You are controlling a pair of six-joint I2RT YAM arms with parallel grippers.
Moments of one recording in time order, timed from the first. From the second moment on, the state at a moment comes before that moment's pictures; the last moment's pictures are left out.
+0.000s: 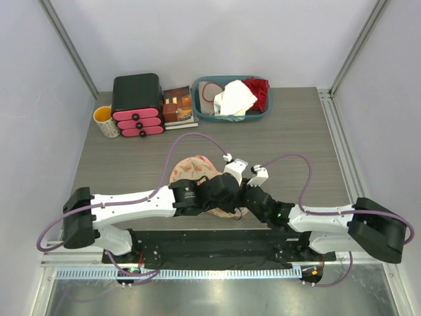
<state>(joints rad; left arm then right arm) -1.29 1.43 1.12 -0.41 -0.24 -0.63 1.05 1.22 0.29 0.50 0.48 0.89</state>
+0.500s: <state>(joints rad) -1.17 1.33 1.07 -0.44 -0.26 -0.65 1.04 0.77 0.32 0.00 0.35 0.91</state>
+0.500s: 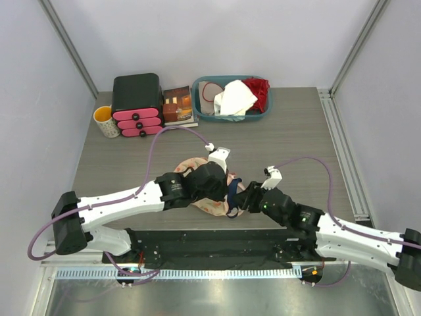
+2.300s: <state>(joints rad) -1.14 1.32 1.00 -0.38 -0.07 -0.64 1.05 1.04 0.21 0.39 0.22 0.93</state>
